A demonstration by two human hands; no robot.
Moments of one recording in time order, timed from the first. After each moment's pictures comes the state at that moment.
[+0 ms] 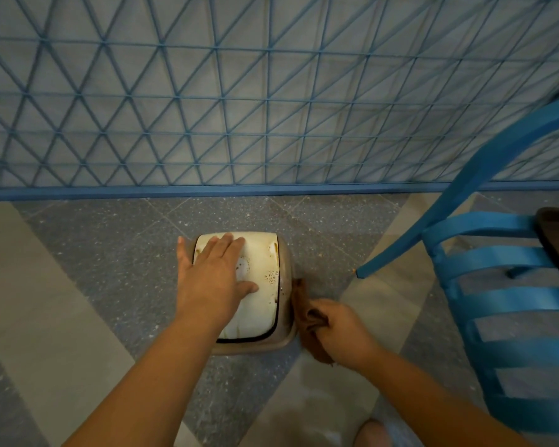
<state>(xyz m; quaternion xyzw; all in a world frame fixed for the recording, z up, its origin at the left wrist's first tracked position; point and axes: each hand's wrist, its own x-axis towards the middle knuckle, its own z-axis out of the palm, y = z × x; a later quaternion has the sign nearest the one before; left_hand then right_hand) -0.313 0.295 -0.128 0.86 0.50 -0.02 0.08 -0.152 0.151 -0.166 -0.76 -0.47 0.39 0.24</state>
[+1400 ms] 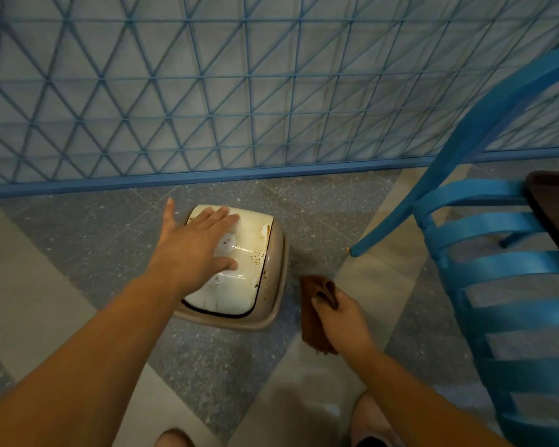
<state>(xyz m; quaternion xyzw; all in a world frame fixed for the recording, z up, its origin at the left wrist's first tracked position) -0.318 0.327 -0.120 0.92 0.37 -0.10 0.04 -0.162 0.133 -0.193 -0.81 -0.15 0.43 0.37</state>
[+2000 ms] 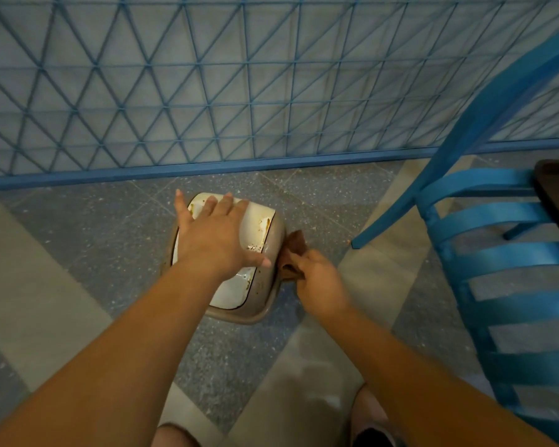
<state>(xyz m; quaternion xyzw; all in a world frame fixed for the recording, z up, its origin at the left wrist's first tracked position) -0.281 0.309 -0.126 0.89 0.43 -0.11 0.02 -0.151 0.177 -0.210 -0.81 -0.50 0.25 0.17</state>
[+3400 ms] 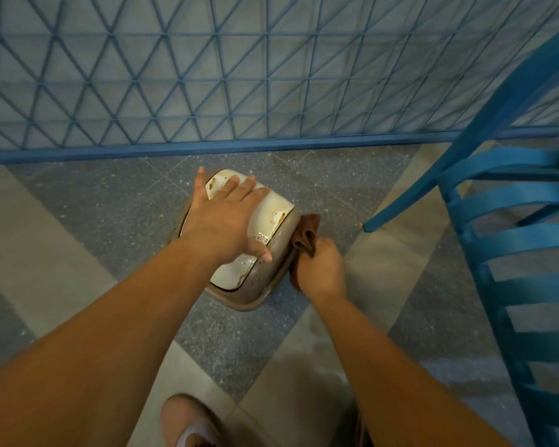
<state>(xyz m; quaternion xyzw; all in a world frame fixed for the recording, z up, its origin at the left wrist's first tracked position) -0.309 0.313 -0.124 0.93 0.34 -0.15 0.02 -0.203 0.187 -0.189 -0.87 -0.25 0.28 0.31</state>
